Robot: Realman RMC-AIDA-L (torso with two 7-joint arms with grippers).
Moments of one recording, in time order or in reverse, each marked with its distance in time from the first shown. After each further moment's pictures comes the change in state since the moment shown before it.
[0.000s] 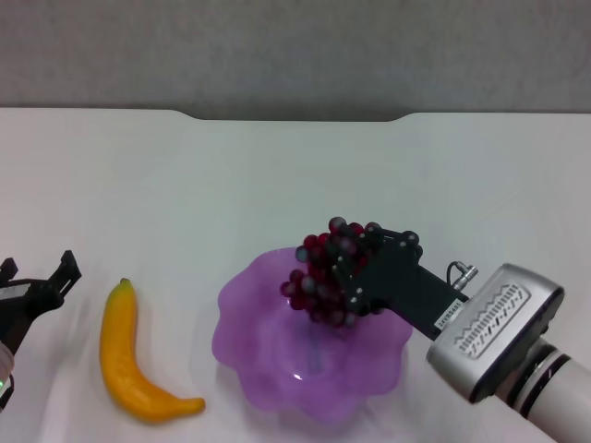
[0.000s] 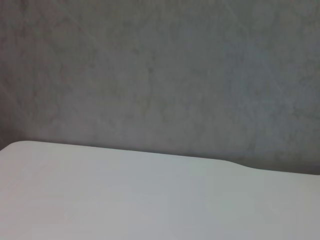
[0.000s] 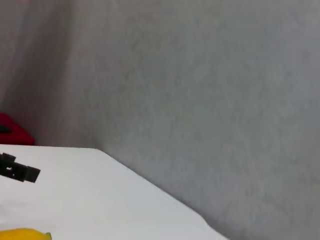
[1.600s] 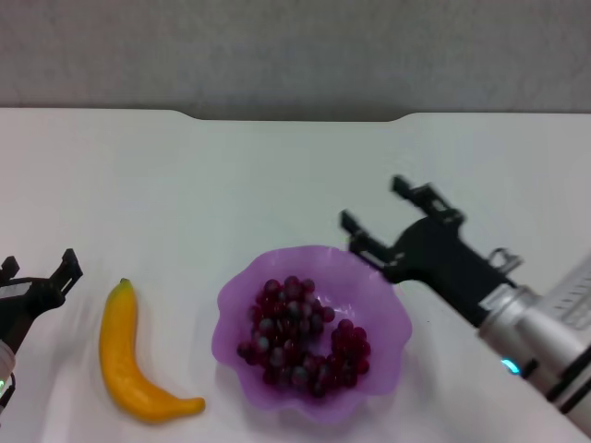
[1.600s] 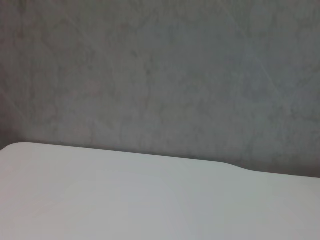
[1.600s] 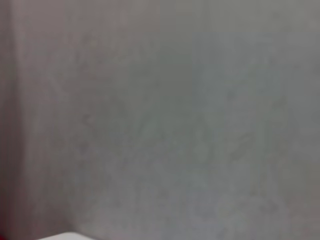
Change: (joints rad) left arm 0.004 0.001 0.003 -0.011 -0.002 0.000 0.002; right arm -0.026 -0.002 0.032 -0.093 -0.002 -0.262 0.276
